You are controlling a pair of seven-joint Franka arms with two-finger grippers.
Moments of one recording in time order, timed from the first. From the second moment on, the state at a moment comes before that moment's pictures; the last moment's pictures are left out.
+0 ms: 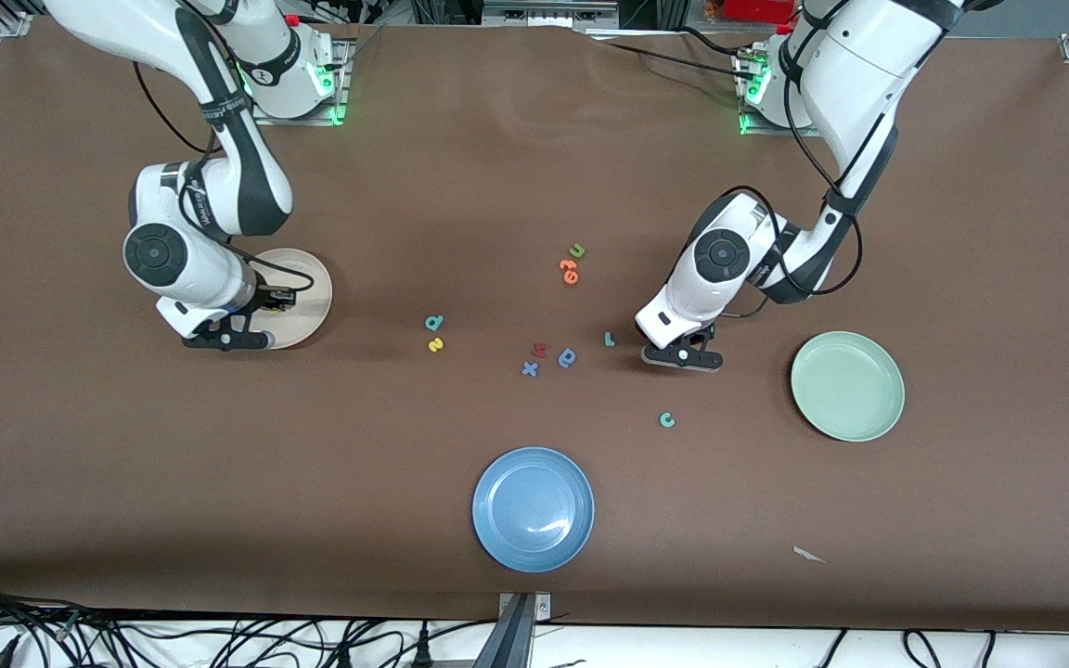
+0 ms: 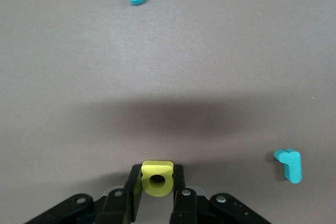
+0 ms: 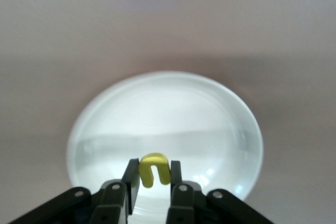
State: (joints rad) left arm -0.19 0.59 -0.28 -1.97 0.24 2.52 -0.51; right arm 0.37 0.32 -0.23 -2.16 0.02 2.25 0.13
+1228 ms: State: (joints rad) left arm 0.15 0.61 -0.27 -1.76 0.50 2.17 0.02; right arm 0.53 0.48 0.00 -1.96 0.02 2.40 1.01
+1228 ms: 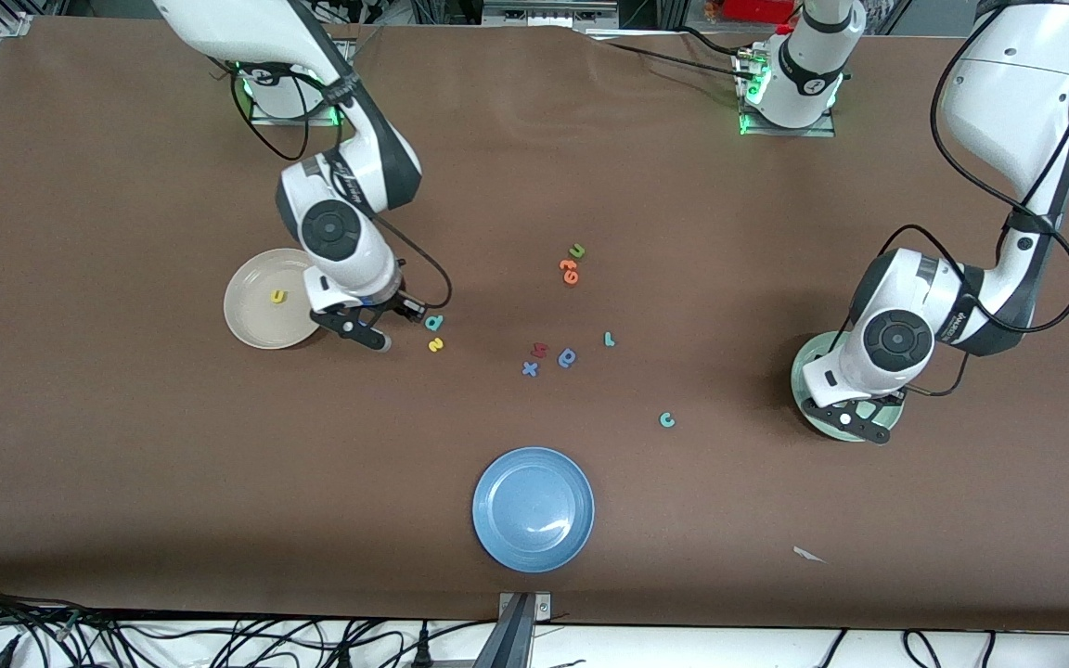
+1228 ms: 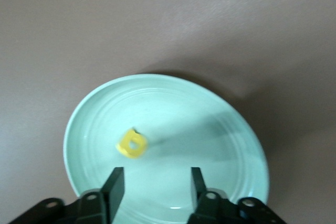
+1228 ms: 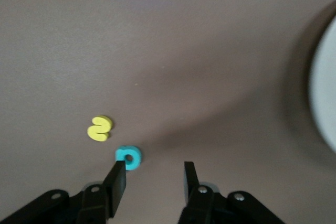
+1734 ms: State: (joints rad) left arm 0.01 0.65 -0.29 -1.65 0.17 2.18 -0.33; right arm 0.58 0.56 0.00 -1.96 0.02 2.50 1.09
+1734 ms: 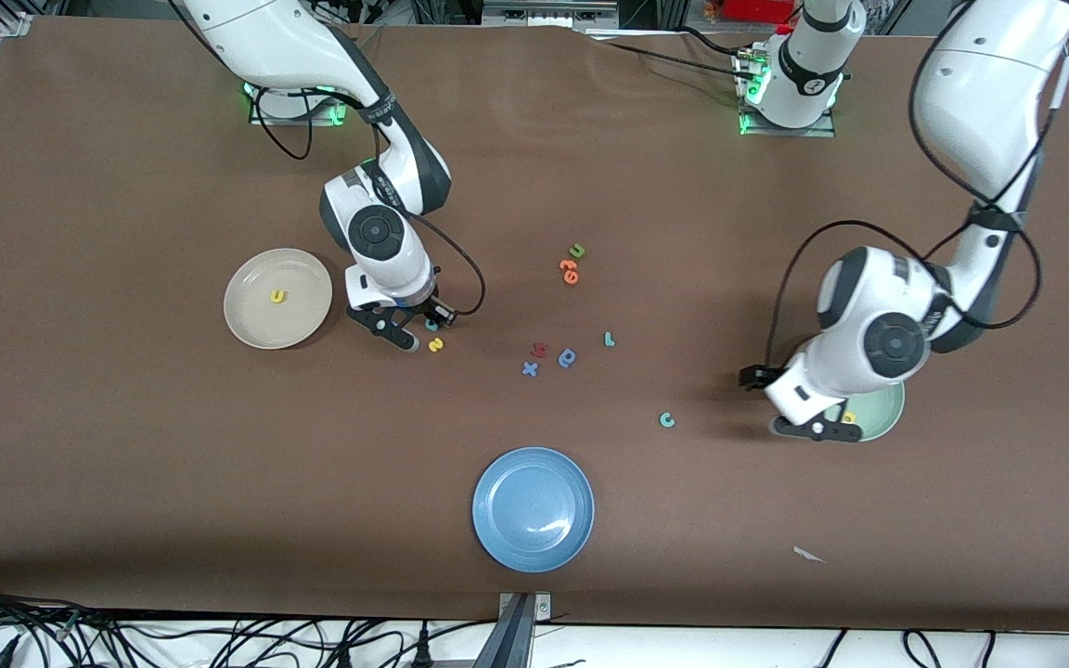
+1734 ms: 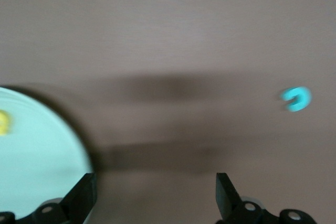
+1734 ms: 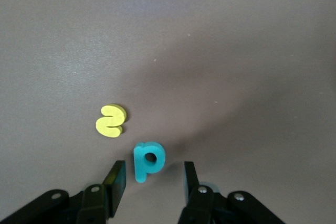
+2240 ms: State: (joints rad) left arm -0.15 0.83 -0.28 -1.44 0.17 2.18 -0.81; right arm 0.58 0.58 0.00 -1.95 0.02 2.55 1.09
